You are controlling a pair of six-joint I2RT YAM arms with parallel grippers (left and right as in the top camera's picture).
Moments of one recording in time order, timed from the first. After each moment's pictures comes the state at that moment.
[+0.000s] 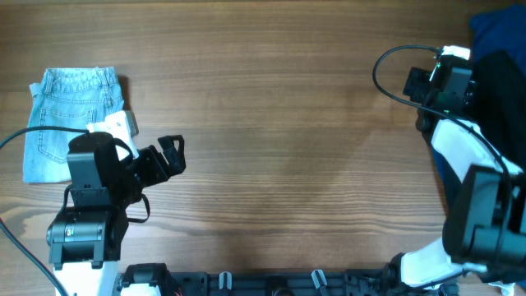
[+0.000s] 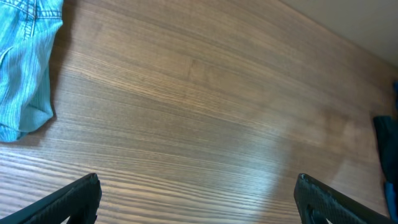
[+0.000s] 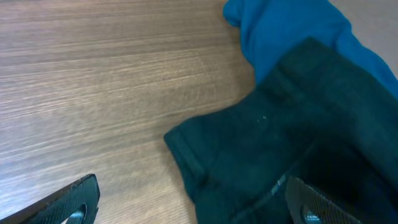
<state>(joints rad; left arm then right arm) 0.03 0.82 0.87 -0.81 0.21 -0.37 -0.19 1.76 0.96 0.15 0.30 -0.05</state>
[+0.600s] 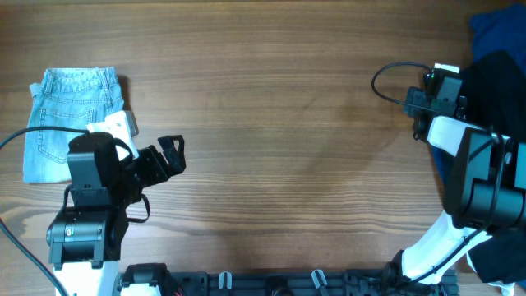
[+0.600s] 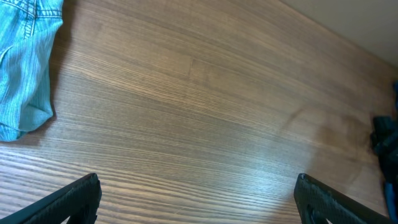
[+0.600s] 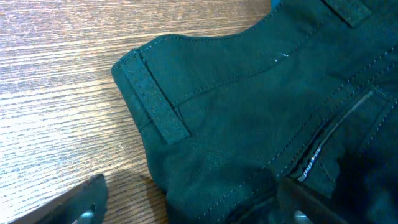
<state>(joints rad) 0.03 0.82 0.87 -0.81 0.21 -0.38 -0.24 1.97 0.96 0.21 0.32 -0.10</state>
